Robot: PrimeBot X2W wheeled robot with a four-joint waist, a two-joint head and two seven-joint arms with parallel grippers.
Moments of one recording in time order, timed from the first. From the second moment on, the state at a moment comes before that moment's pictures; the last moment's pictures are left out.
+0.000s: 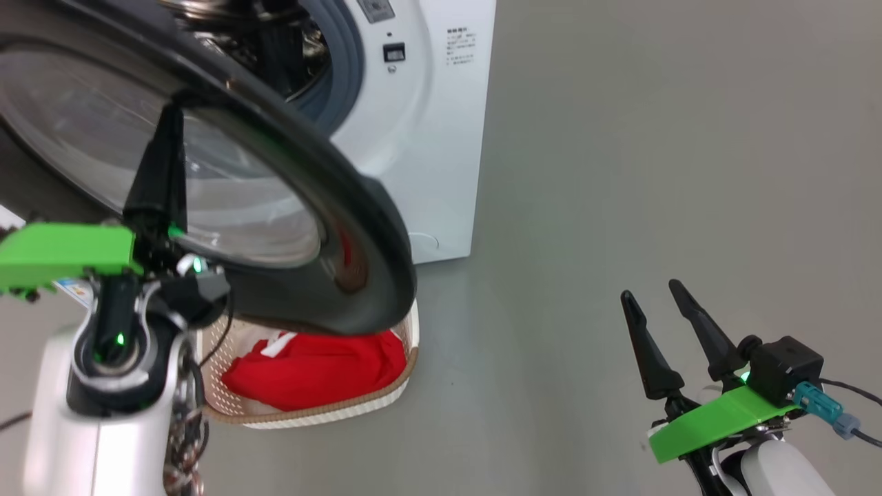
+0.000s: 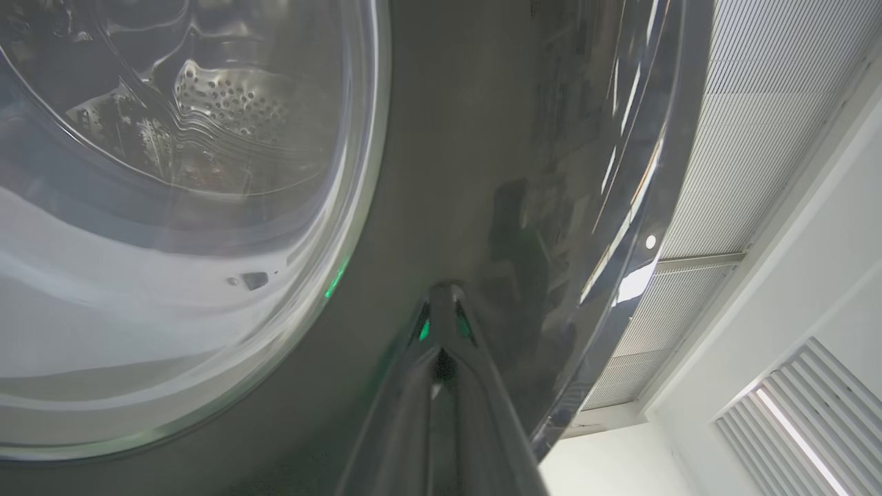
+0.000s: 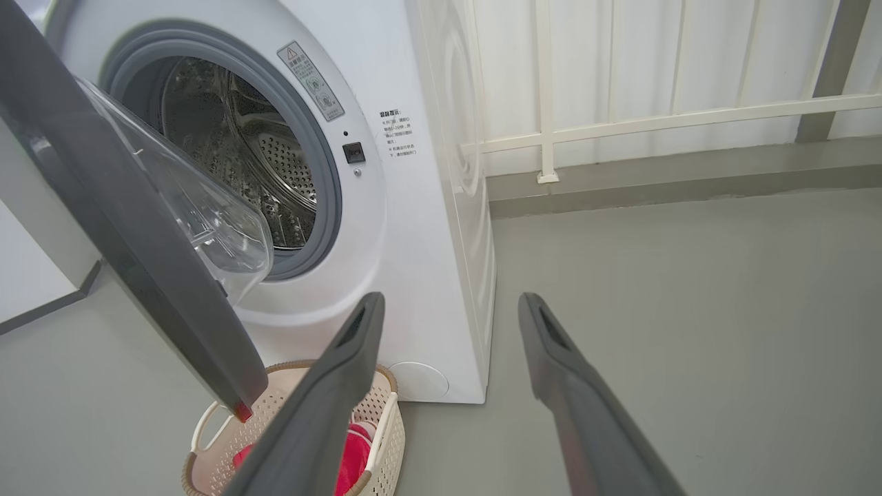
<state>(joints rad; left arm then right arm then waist) -0.57 0.03 0.04 0.08 -1.64 0.19 0.02 -0.14 -0.11 0.14 0.25 0.41 0.13 -0.26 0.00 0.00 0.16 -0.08</state>
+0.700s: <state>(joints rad) -0.86 0.03 0.05 0.40 -1.69 0.09 0.06 -0.19 -0.12 0.16 0.24 0.42 0.13 -0.26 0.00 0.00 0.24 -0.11</state>
